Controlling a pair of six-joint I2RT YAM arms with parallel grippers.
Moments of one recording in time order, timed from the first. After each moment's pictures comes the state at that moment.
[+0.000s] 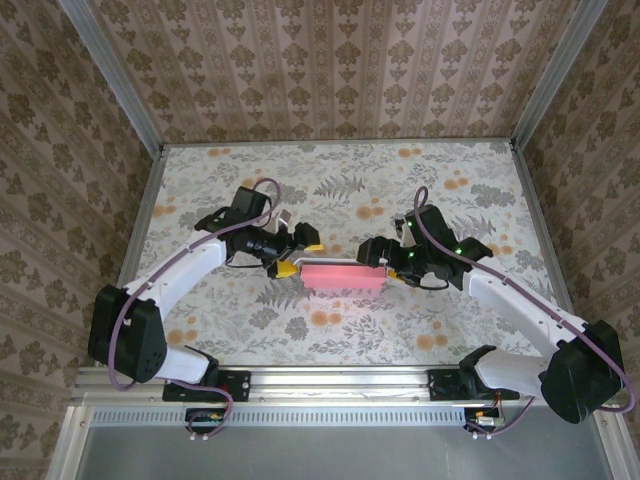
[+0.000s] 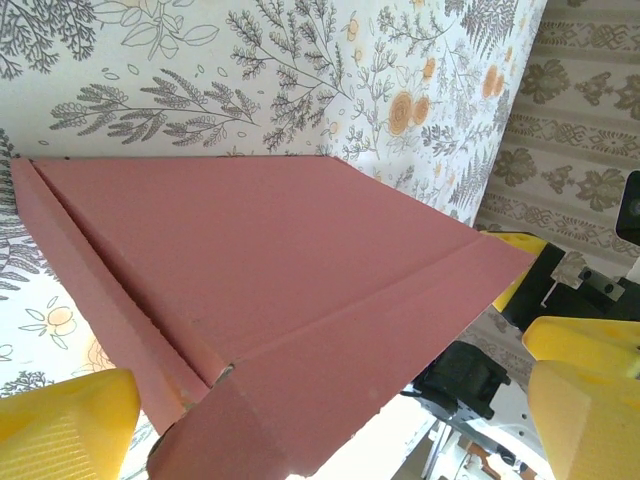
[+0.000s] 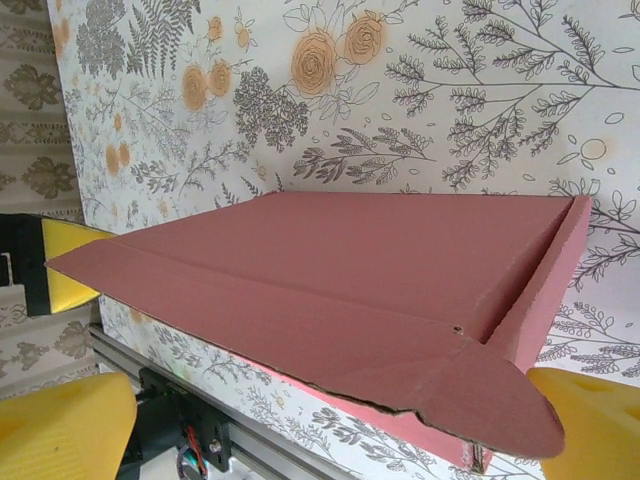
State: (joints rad) left arm -0.48 1.40 1.02 -0.63 0.76 -0.82; right arm 0.47 1.18 0.87 -0.59 -0.39 0.82
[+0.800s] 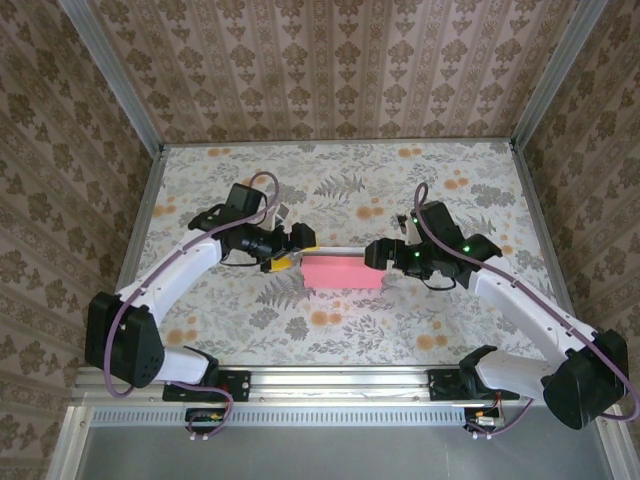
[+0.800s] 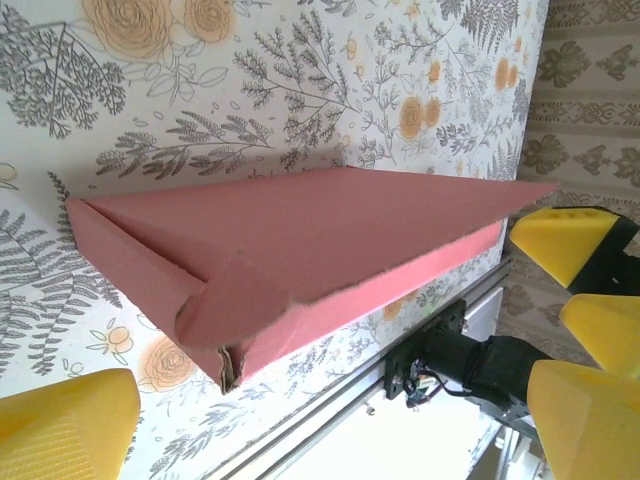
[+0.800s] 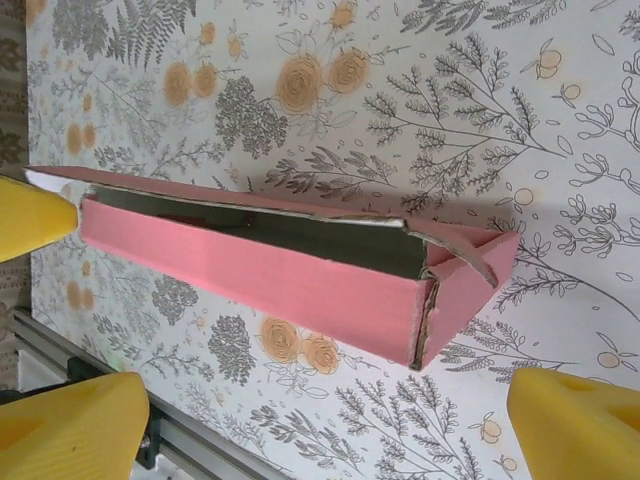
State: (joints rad) left arm -0.47 1.37 1.06 -0.72 0.69 -0.64; right arm 0.46 1.14 0.94 -0.71 -0.32 0.60
